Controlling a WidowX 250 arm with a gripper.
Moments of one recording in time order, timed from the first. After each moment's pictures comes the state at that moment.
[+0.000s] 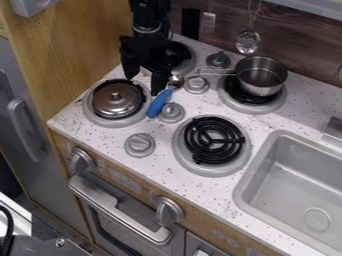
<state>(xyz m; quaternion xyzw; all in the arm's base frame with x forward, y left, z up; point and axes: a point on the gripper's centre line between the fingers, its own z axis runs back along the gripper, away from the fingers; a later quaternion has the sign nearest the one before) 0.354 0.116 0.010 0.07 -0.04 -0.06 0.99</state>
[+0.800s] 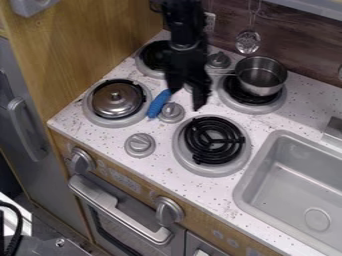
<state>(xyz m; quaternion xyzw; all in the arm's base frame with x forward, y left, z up) 0.379 0.042 -0.007 0.00 -0.09 -0.15 0.99</state>
